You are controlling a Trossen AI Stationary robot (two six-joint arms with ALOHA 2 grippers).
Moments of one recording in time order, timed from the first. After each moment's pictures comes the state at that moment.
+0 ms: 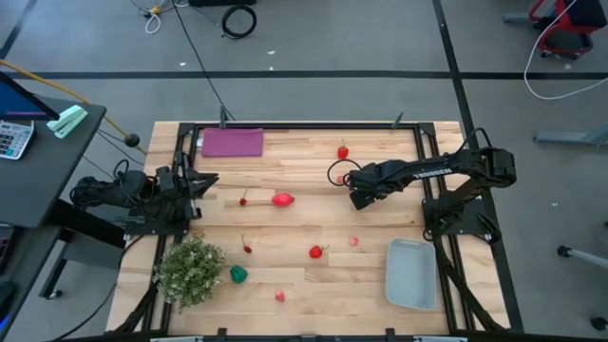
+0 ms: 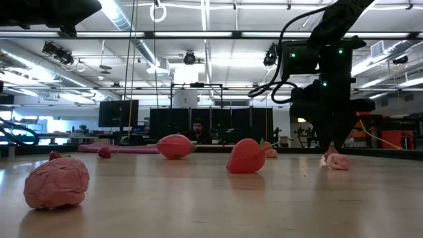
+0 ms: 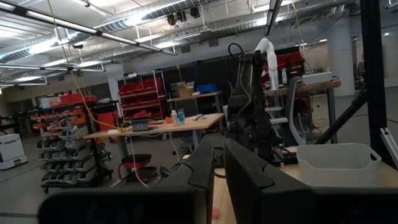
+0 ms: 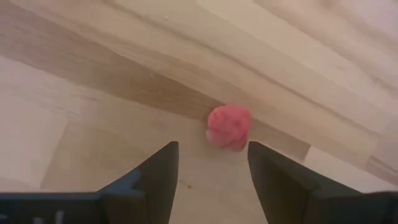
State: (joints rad) left arm -0.20 0.01 0.23 0.08 -0.44 0.26; right arm -0.19 1.54 0.81 -0.80 0.26 0.94
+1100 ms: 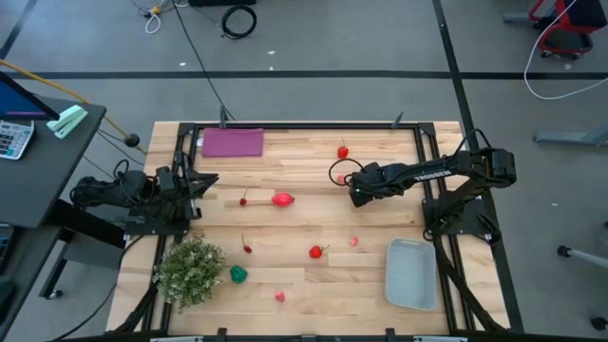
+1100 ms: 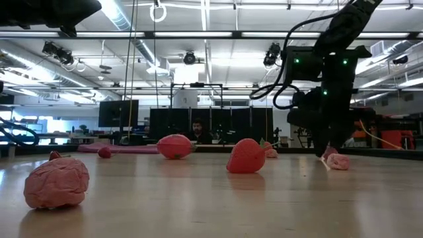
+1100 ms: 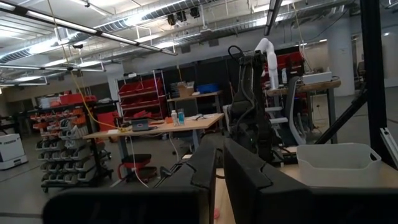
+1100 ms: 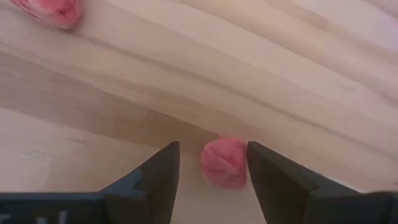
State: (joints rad) left arm -0.20 0.01 0.23 0.08 -0.44 0.26; right arm -0.19 1.54 0.72 -0.63 0.34 0.99
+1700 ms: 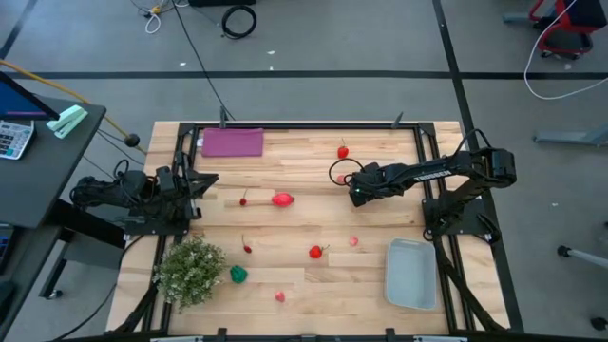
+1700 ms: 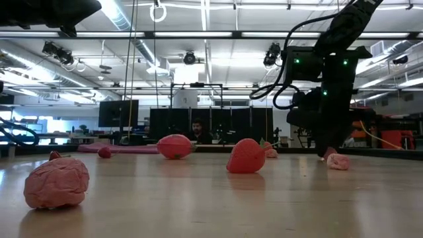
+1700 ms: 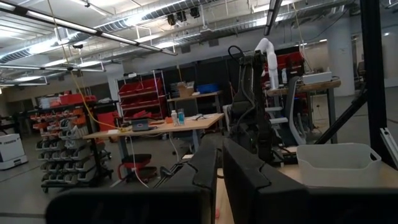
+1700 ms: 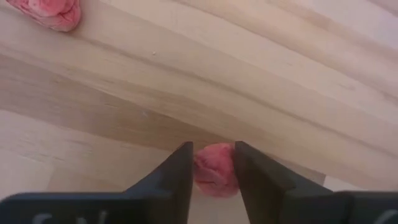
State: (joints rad) left arm -0.20 0.01 0.23 0.08 -0.44 0.26; right arm -0.19 1.54 0.72 -0.63 0.34 1.00
